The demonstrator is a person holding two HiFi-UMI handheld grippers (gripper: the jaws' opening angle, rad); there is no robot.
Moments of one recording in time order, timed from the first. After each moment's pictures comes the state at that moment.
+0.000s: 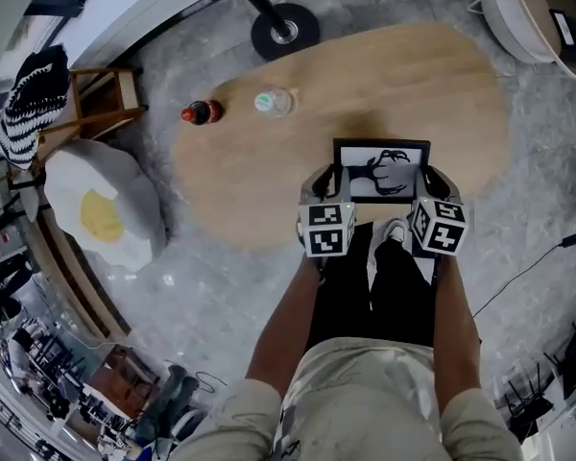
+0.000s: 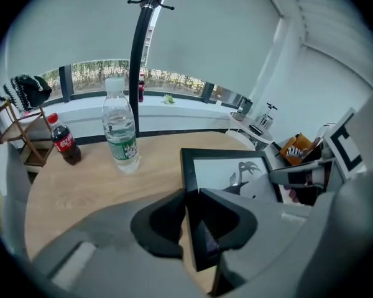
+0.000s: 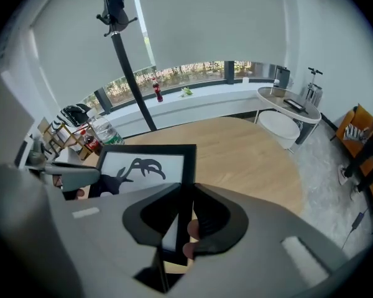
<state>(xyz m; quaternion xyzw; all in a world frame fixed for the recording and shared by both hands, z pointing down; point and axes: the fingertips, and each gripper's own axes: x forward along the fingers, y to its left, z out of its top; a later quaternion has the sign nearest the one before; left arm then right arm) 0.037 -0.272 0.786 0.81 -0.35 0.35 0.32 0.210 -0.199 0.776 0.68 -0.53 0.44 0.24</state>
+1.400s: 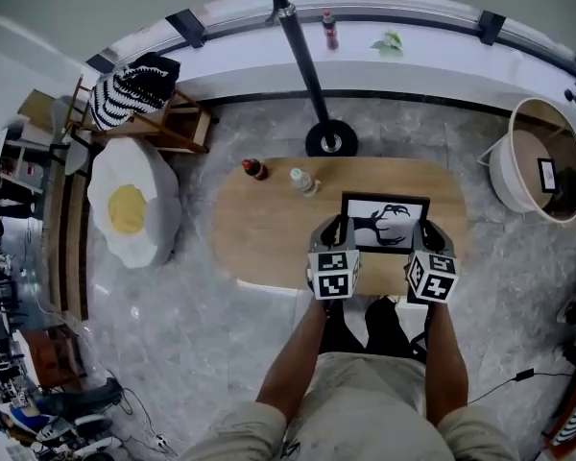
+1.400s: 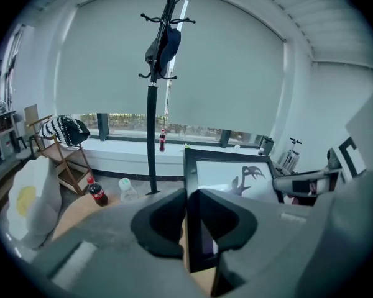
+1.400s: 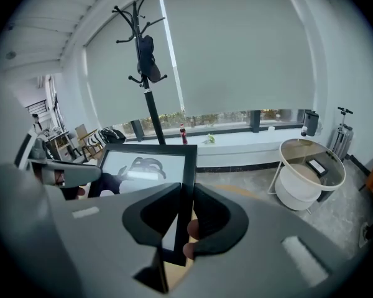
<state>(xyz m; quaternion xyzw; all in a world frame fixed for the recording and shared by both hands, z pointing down) 0.097 -0.310 0.574 0.79 -0.52 0.22 0.25 0.284 -0.280 0.579 0.64 -0.68 0.30 0.18</state>
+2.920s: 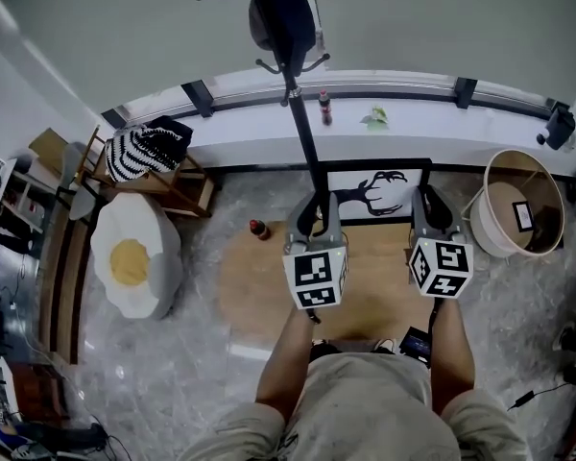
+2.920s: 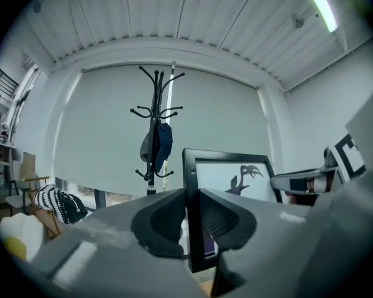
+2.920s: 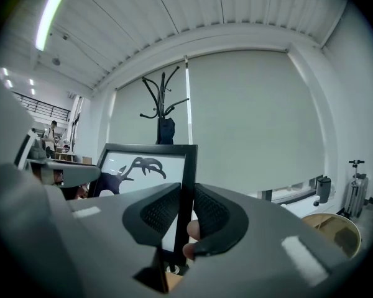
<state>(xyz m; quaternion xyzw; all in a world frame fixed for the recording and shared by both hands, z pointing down) 0.088 -0.374 0.283 0.83 -0.55 0.03 0.02 0.276 -0.355 0.286 0.67 -0.74 0.05 0.01</state>
